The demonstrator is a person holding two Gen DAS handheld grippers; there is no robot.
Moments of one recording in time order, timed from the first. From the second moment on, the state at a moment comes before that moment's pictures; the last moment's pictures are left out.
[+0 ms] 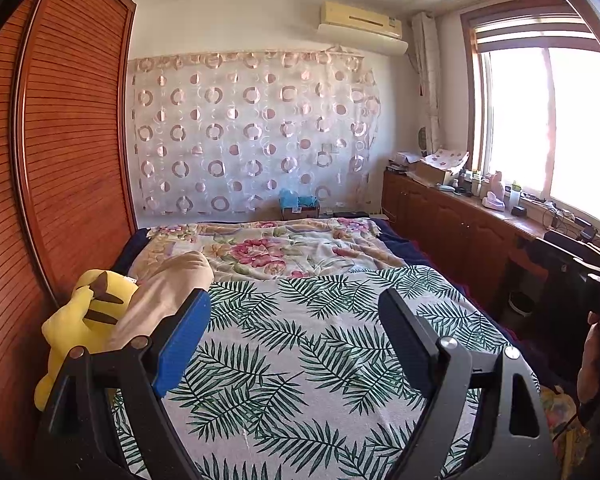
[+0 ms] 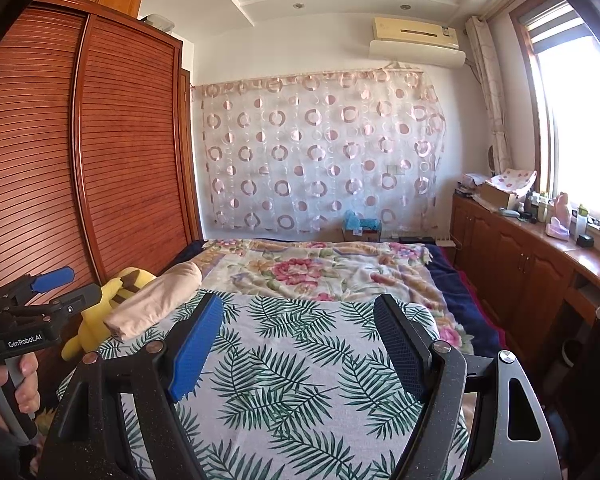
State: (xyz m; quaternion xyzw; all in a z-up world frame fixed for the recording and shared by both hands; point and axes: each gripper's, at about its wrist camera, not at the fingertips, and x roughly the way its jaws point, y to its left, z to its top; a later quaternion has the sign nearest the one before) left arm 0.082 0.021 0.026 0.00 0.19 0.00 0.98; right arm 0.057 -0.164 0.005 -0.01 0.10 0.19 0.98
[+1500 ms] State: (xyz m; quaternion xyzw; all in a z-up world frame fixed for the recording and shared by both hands) left arm 0.080 0.019 0.028 -0.01 0.19 0.00 0.98; right arm 0.062 -0.179 0.004 -0.01 0.10 0.20 0.97
